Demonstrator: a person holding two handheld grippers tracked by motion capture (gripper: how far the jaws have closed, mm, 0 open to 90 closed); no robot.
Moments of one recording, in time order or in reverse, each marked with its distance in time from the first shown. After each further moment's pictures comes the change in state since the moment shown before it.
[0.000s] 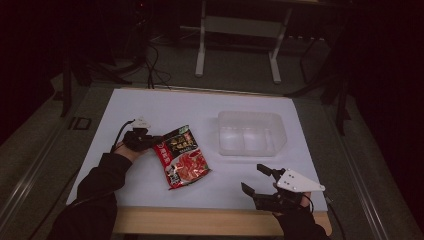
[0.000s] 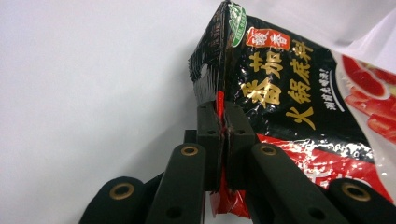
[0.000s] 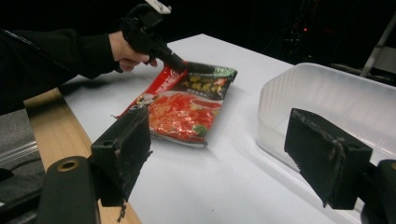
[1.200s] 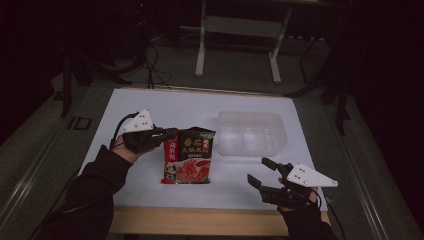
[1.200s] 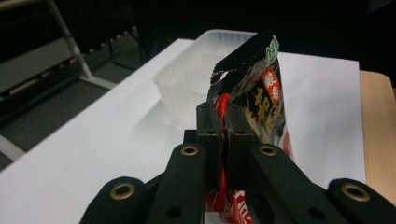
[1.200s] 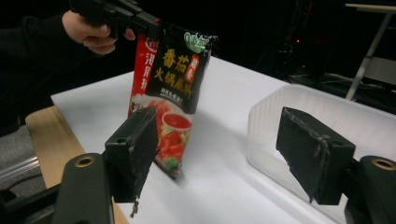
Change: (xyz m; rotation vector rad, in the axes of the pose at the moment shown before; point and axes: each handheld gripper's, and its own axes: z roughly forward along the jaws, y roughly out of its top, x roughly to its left) left arm -0.086 0.068 -0.074 -0.259 -0.132 0.318; right arm -0.006 0.027 -0.012 -0.049 -0.005 0.025
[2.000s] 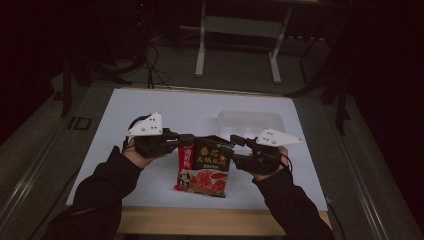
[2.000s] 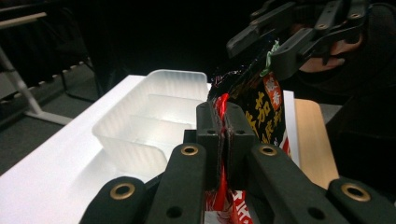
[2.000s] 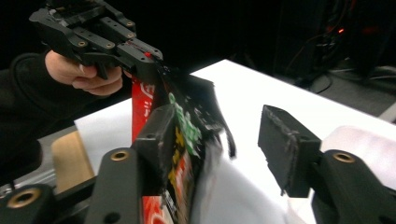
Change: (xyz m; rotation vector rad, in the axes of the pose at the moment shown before) left arm -0.029 0.026 0.013 -0.109 -0.167 0.024; right arm -0.005 0.052 0.078 0.045 0.139 0.052
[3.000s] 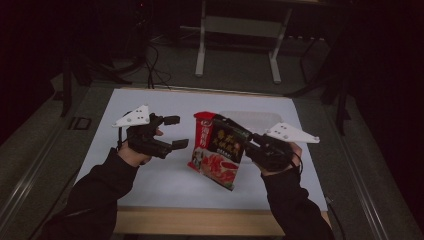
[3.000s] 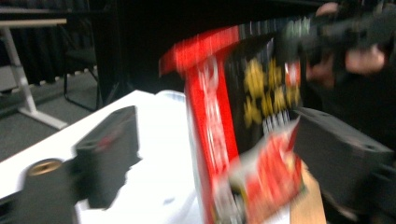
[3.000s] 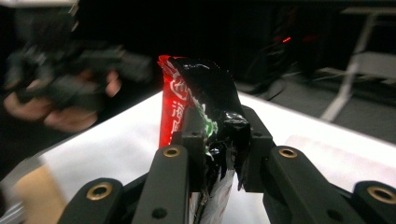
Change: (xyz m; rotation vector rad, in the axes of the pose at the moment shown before) left arm 0.011 -0.009 -0.019 -0.112 0.057 -0.162; right arm 0.015 0.035 -0.028 -0.063 -0.226 0.038
